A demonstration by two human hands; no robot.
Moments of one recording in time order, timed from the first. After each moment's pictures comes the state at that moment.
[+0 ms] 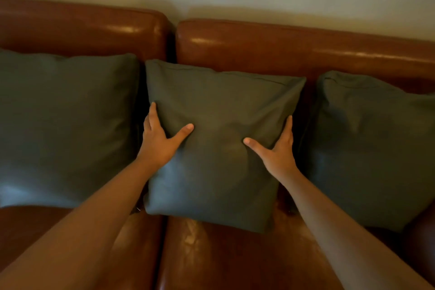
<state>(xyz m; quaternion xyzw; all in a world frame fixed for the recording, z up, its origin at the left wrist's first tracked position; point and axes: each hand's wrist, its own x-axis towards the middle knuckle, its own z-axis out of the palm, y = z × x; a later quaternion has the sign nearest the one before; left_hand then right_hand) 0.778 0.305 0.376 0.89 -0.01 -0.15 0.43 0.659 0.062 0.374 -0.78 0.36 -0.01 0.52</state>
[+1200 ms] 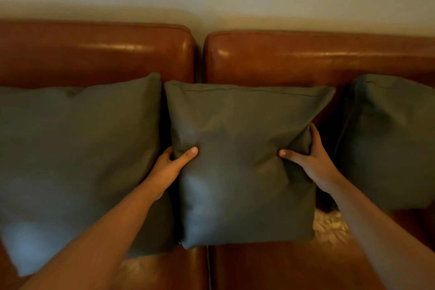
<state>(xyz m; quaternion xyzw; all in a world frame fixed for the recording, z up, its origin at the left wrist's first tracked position) 0.859 0.404 0.346 0.71 0.02 -0.40 0.59 0.688 0.119 0.389 -0.71 0.41 -0.02 0.57</state>
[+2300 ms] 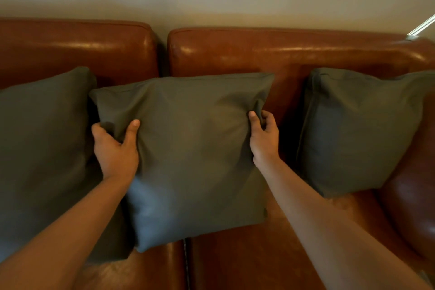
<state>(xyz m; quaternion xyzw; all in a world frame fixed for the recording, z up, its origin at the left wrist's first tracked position) 0.861 0.386 0.378 0.85 0.01 0.02 0.53 0.732 0.145 0.389 -0.61 0.47 -0.25 0.59</state>
